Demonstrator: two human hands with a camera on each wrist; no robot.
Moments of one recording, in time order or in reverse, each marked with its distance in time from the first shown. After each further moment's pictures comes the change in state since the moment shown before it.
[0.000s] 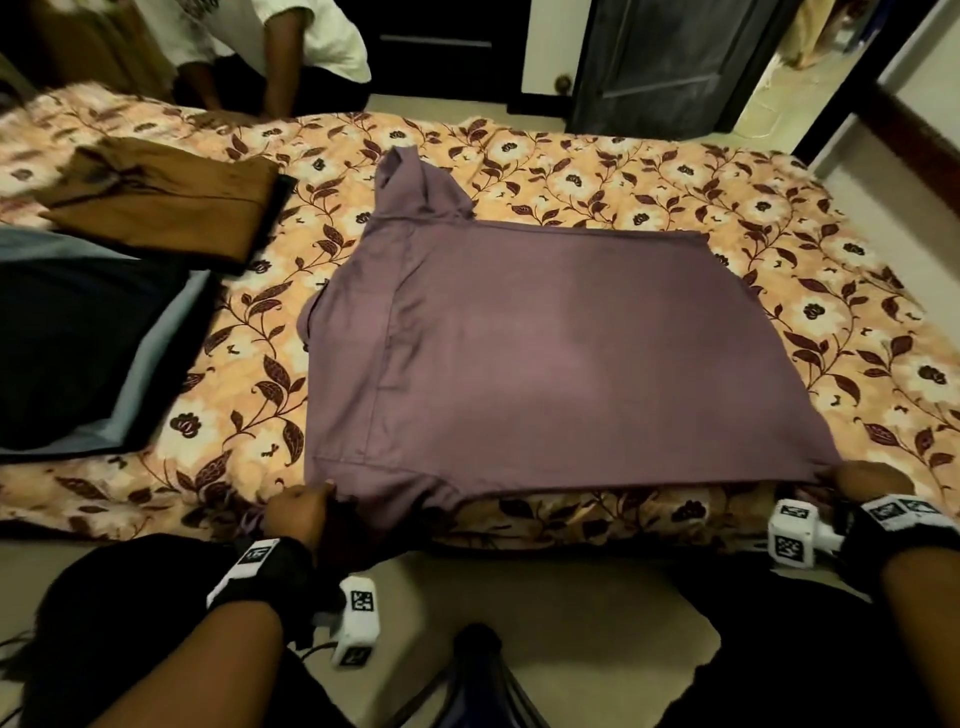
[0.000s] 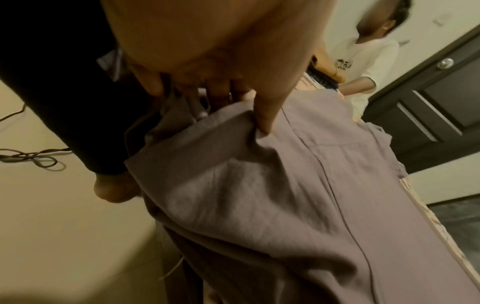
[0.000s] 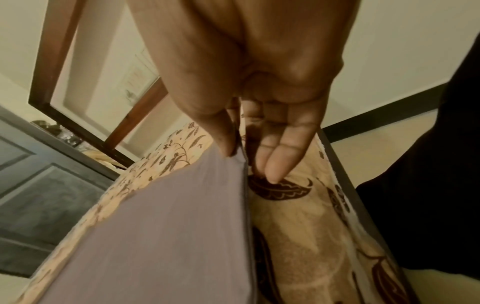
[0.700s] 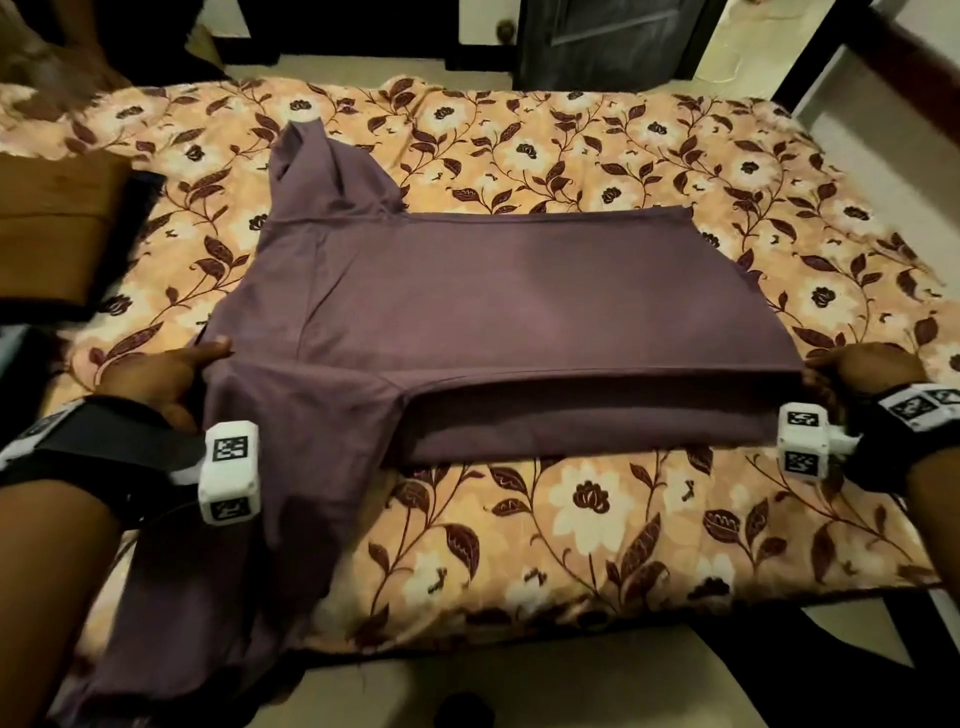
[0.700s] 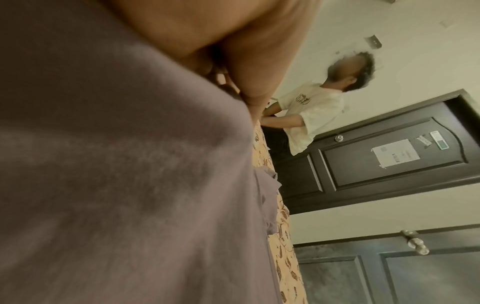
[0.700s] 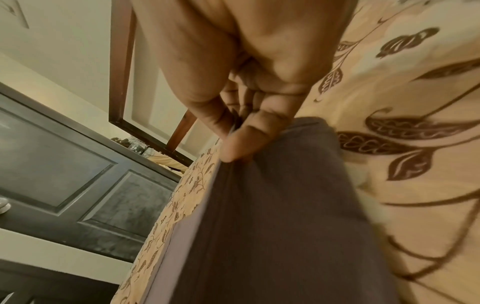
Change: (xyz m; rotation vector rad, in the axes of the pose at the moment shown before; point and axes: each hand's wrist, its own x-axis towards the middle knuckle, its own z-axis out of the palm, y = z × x) left_hand 0.139 0.203 0.027 -0.267 -0.317 -0.192; right_hand 0.092 -0.123 0.058 -0.057 0.061 -0.077
